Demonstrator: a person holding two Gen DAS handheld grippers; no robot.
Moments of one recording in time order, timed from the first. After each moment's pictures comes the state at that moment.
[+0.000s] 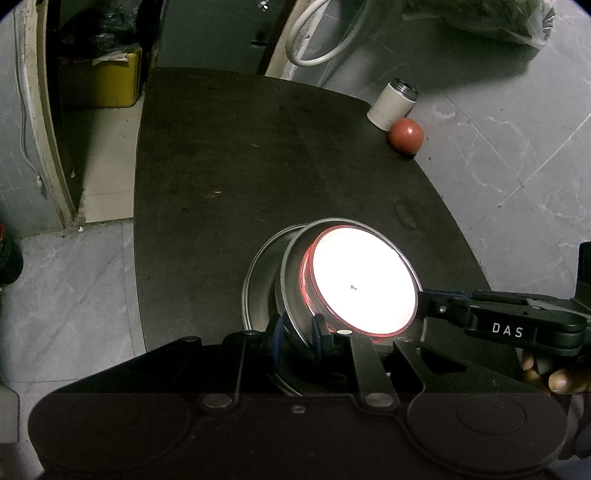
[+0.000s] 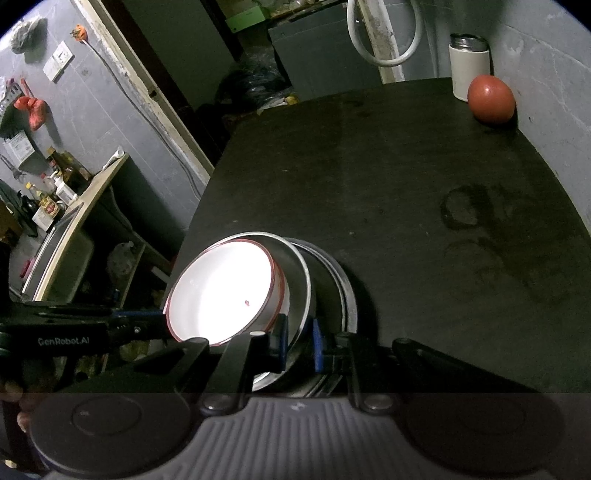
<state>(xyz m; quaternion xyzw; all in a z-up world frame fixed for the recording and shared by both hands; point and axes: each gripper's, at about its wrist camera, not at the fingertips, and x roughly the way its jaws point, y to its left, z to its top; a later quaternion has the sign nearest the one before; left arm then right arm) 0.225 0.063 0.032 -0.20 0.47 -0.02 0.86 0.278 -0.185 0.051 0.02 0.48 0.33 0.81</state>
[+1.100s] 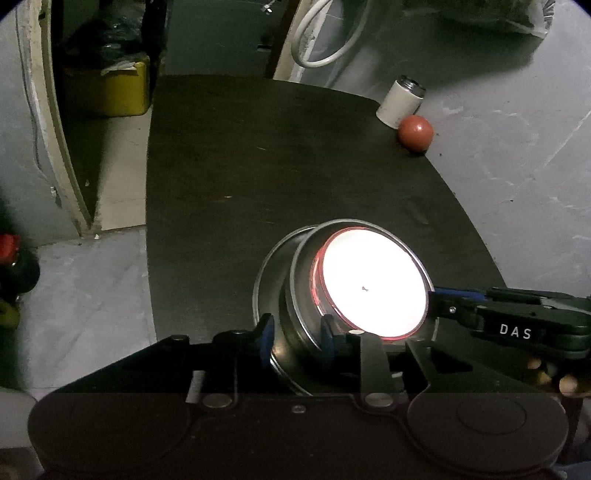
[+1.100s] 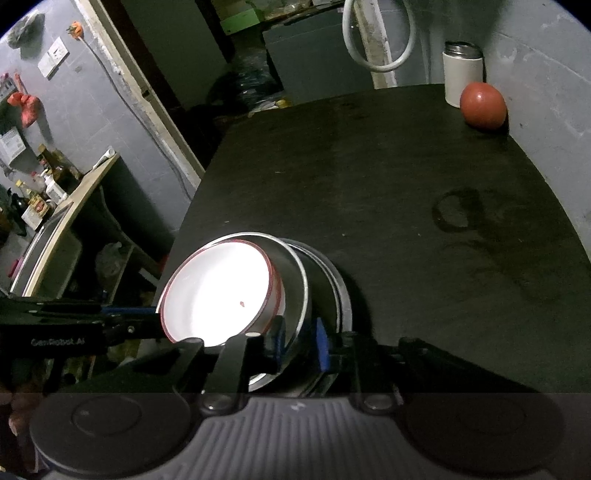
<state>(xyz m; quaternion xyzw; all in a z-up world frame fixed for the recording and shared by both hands) 0.226 0.057 0.036 -0.17 0.47 0.00 0.87 0.274 -0.183 0.052 0.01 0.47 0.31 0.82</state>
